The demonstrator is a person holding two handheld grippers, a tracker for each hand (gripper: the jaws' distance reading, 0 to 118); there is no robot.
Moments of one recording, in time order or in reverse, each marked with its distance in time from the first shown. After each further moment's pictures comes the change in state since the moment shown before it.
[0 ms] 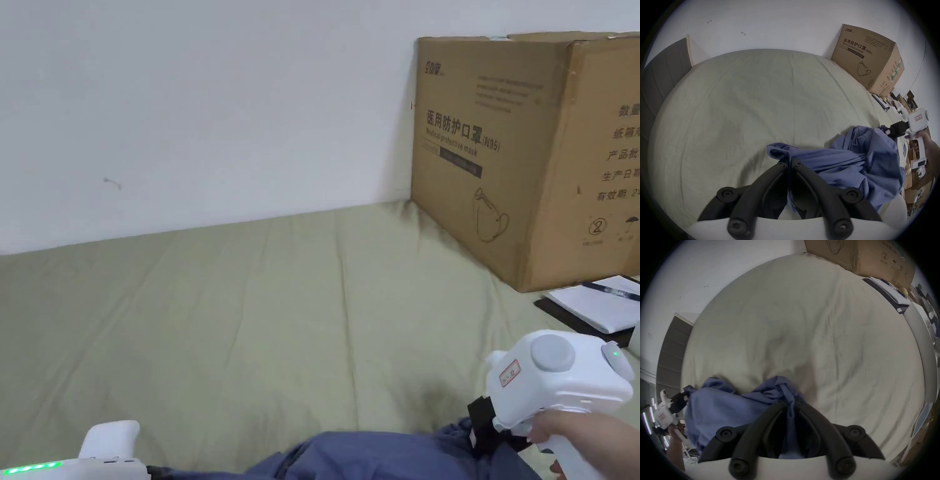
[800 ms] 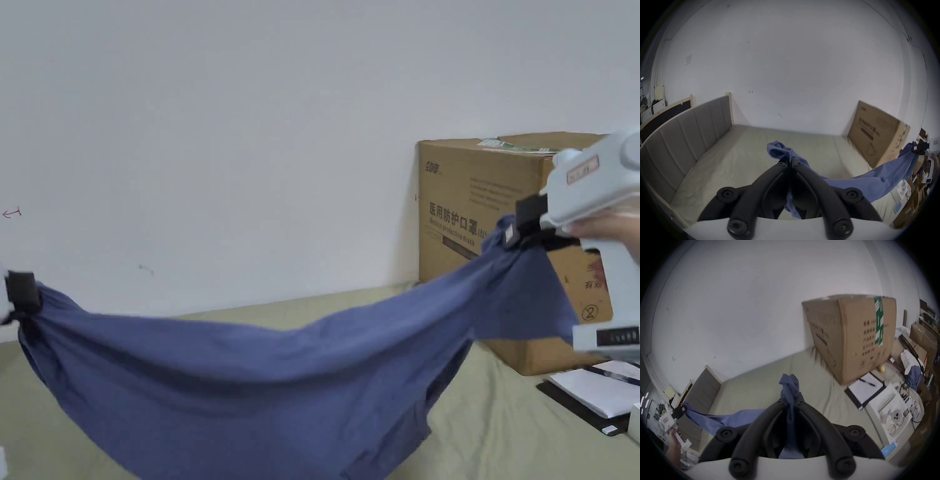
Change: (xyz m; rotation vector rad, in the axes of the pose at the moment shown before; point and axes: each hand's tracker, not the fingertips) left arm -0.029 0.182 0.264 0.611 0.209 0.128; right arm -0.043 0.094 0.327 0.688 0.077 0.011
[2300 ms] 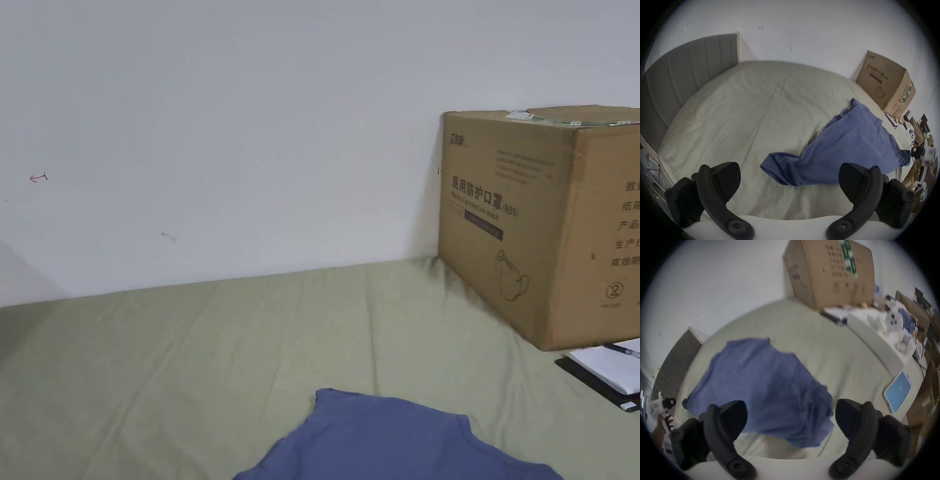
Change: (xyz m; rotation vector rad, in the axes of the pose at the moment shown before) left arm -0.093 -0.302 0.053 -0.436 0.022 0.015; right arm 0.109 -0.327 0.015 -0.214 -0.096 0.059
